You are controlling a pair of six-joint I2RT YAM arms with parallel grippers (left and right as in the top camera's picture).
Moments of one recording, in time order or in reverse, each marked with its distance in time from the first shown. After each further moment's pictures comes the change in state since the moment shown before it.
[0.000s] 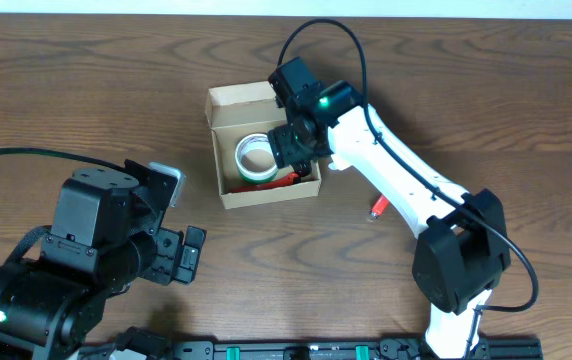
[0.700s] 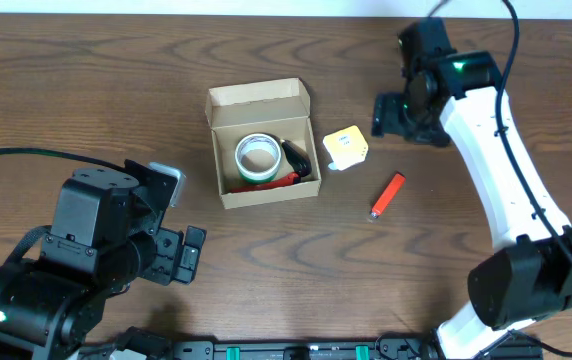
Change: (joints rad) left arm 0.000 0.000 0.000 0.001 0.000 0.000; right arm -0.410 -0.188 -0.066 -0.217 0.039 0.100
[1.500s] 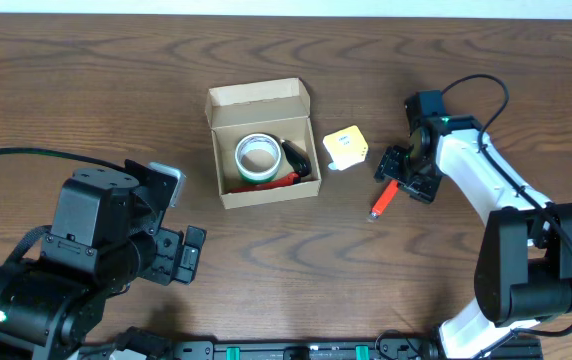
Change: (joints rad) left arm 0.000 0.000 0.000 0.000 0.000 0.000; right arm -0.075 0.003 -0.500 0.386 -0.113 0.188
